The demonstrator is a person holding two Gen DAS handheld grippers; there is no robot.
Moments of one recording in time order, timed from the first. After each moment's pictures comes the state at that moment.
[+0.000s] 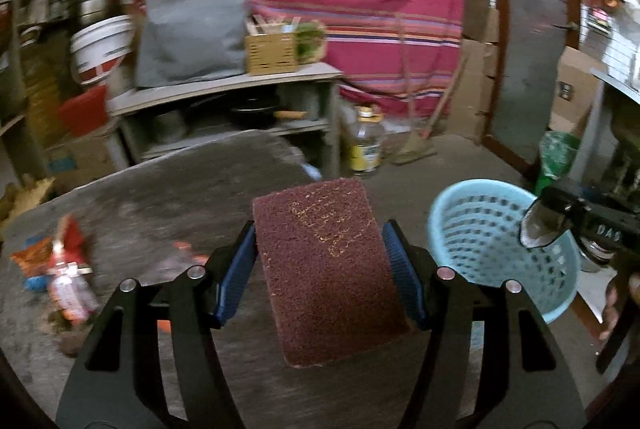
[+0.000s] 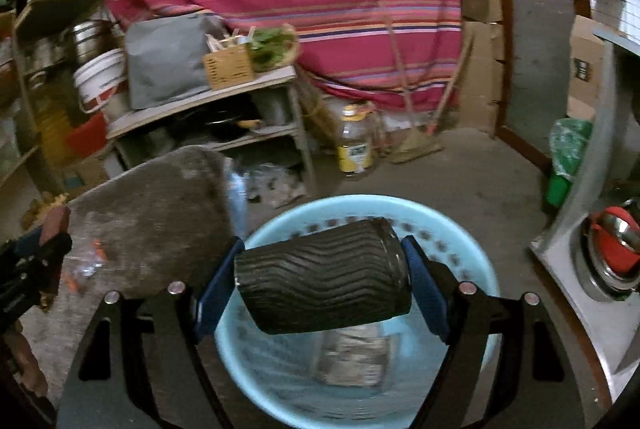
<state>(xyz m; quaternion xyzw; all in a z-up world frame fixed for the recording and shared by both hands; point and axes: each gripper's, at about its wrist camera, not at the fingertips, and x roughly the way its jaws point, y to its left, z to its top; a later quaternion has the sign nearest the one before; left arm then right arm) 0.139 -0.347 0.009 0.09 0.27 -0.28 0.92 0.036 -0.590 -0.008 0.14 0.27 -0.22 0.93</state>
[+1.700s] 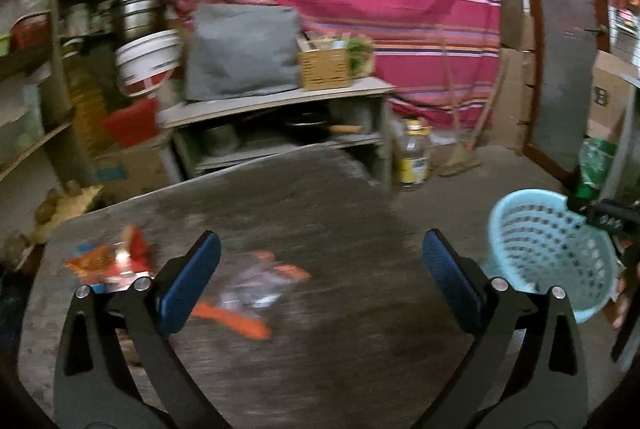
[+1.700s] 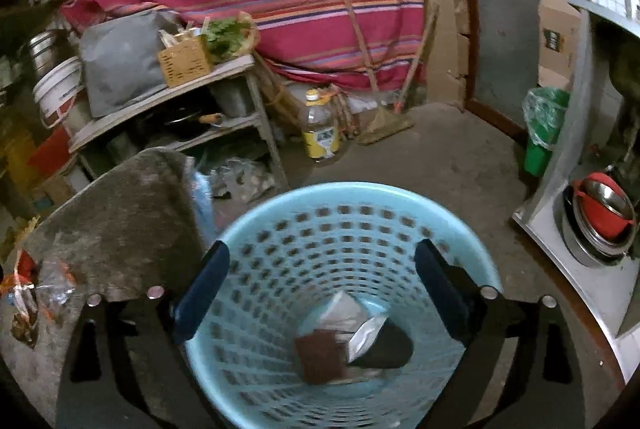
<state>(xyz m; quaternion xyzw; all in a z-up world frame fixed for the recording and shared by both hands) 0.155 -0.272 0.027 0.10 0.24 -0.18 0.95 0.076 -0.571 -0.021 0.16 0.29 -0.26 0.91</state>
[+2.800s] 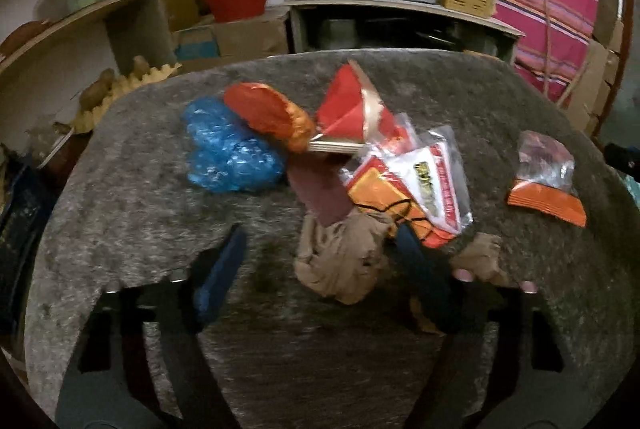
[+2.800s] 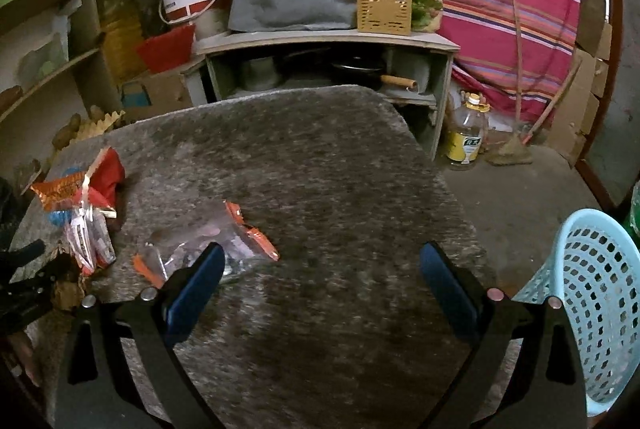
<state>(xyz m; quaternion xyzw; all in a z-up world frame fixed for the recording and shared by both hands) 0.254 -0.045 -0.077 0.05 0.37 -0.09 0.92 0.218 -0.341 -0.045 0.05 0.35 -0.09 0.93</state>
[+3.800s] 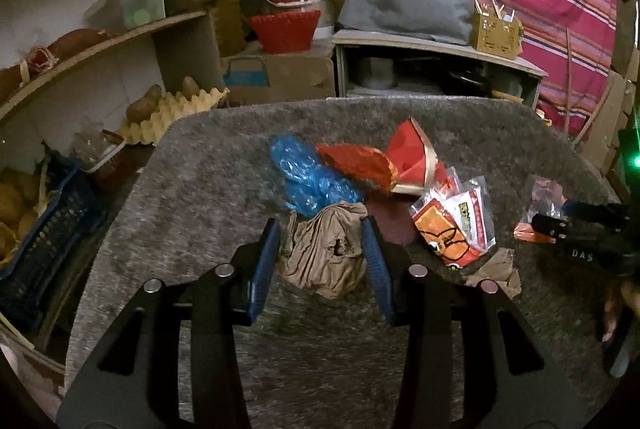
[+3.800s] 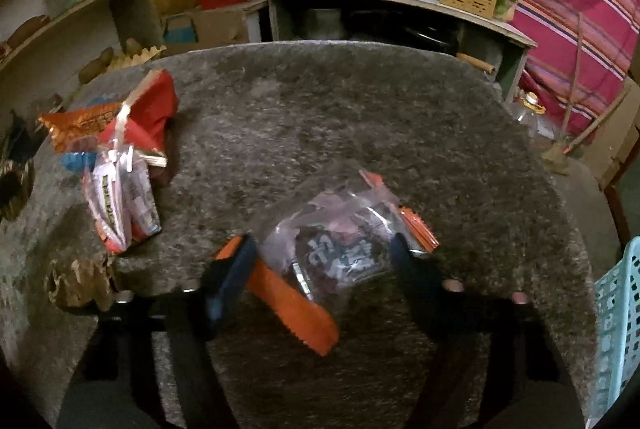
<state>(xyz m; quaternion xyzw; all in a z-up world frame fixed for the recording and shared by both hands) 0.227 0.002 -0.028 0.04 0.32 -0.03 0.95 0.260 -0.256 -0.081 0.01 0.42 -0.01 0.91</state>
